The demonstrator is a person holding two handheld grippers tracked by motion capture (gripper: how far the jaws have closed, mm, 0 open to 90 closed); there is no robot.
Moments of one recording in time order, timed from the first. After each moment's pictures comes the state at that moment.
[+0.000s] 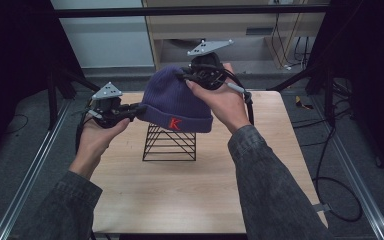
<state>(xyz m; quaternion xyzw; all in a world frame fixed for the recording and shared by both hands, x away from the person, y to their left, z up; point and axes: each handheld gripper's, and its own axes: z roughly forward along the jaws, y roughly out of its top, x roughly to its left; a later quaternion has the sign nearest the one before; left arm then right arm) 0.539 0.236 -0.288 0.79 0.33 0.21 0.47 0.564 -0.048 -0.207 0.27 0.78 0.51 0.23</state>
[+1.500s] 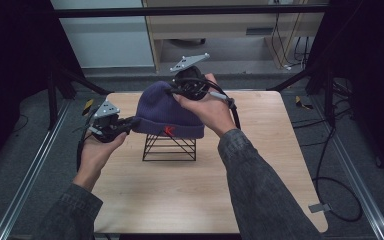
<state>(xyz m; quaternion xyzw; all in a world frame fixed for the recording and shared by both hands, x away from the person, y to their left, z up) 0.533 0.254 -0.342 0.78 0.36 0.23 0.45 0.577 -0.015 -0.244 0.24 0.82 0.47 0.21</state>
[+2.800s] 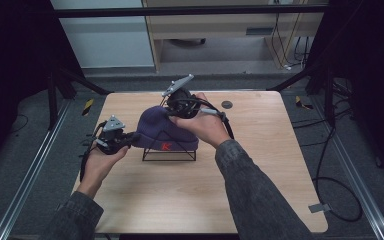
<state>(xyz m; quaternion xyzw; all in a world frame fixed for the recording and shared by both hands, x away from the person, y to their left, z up) 0.536 0.262 -0.398 0.81 0.38 0.21 0.40 0.572 0.006 -0.296 0.22 0.87 0.40 0.15</state>
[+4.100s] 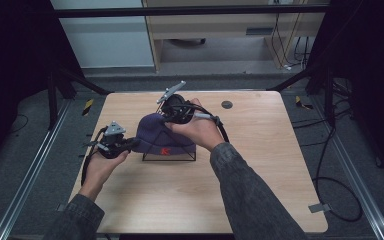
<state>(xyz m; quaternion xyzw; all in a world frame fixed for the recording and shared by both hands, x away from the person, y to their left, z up) 0.538 0.268 -0.422 0.81 0.39 0.19 0.39 0.572 0.020 -0.314 0.22 0.89 0.38 0.14</state>
